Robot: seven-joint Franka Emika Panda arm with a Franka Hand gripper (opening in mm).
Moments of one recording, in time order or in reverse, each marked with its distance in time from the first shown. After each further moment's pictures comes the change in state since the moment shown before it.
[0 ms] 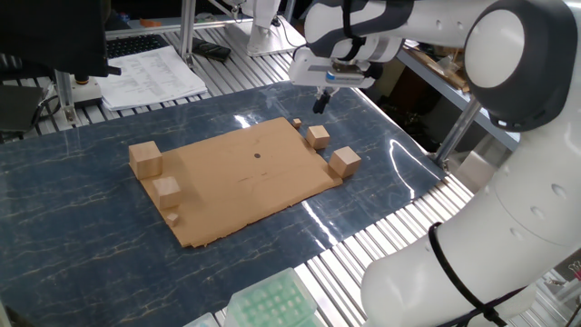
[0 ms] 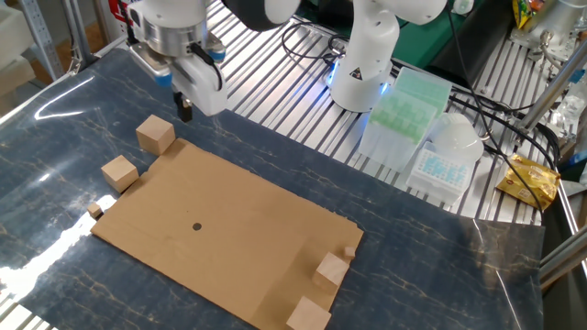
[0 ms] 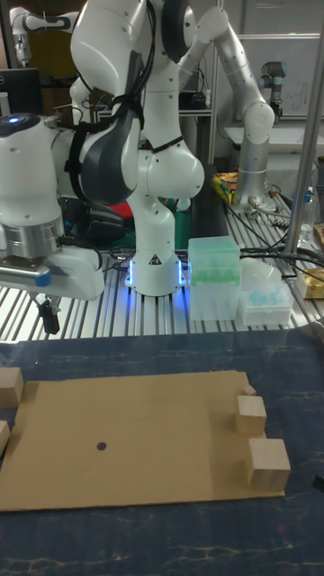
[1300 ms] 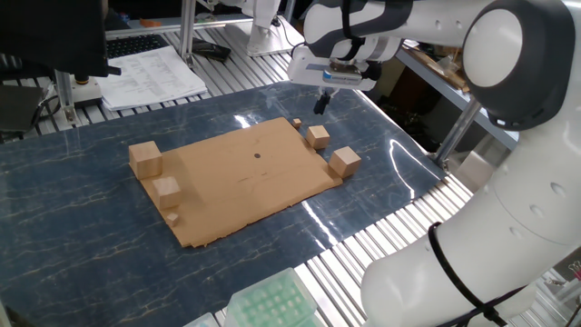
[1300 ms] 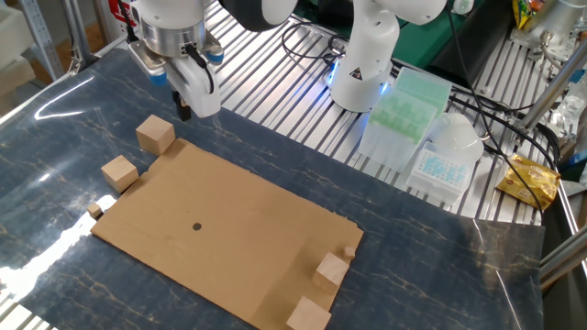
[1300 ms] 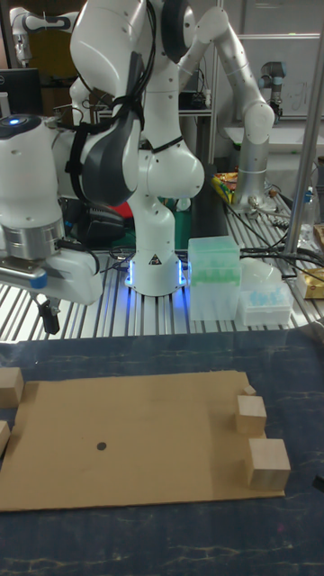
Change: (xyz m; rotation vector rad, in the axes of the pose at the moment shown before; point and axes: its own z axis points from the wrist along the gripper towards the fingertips) arm 0.001 -0.003 0.002 0.014 0.015 0.116
